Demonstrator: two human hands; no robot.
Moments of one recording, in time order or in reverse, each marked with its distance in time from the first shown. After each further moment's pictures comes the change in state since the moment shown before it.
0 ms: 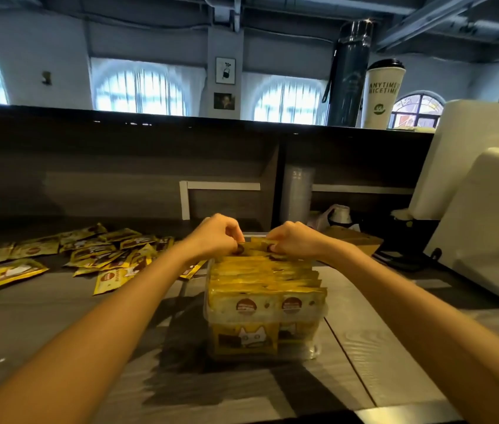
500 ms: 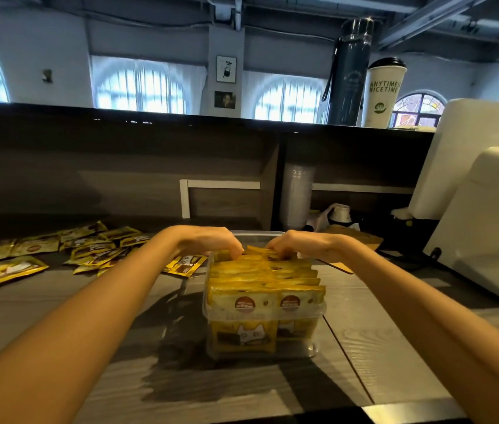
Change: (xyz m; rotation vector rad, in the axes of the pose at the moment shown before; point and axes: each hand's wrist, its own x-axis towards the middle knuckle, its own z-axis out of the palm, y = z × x) left_hand 0.003 -0.004 -0.017 0.070 -0.521 -0.148; right_hand -0.009 0.003 -0.006 0.238 -0.287 0.113
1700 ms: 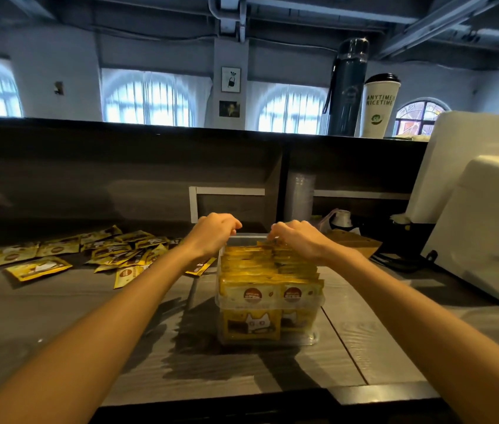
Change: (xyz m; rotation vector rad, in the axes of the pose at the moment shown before) left_hand -0.035 0.016 0.027 -0.068 0.755 0.157; right_hand -0.024 -0.022 0.016 -0.015 0.404 -0.048
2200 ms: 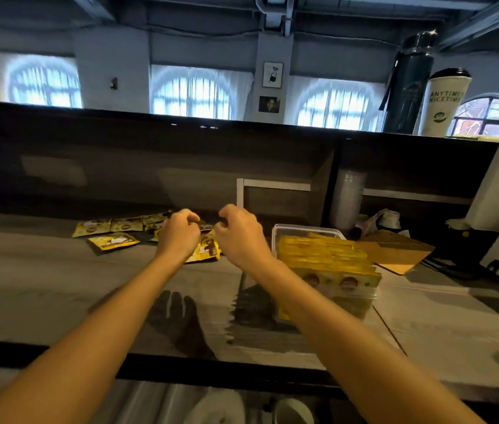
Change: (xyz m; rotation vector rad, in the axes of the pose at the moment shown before) left_hand -0.061 -0.079 -0.063 0.063 0.516 -0.386; right_hand -0.015 -0.137 0.107 0.138 0.216 -0.279
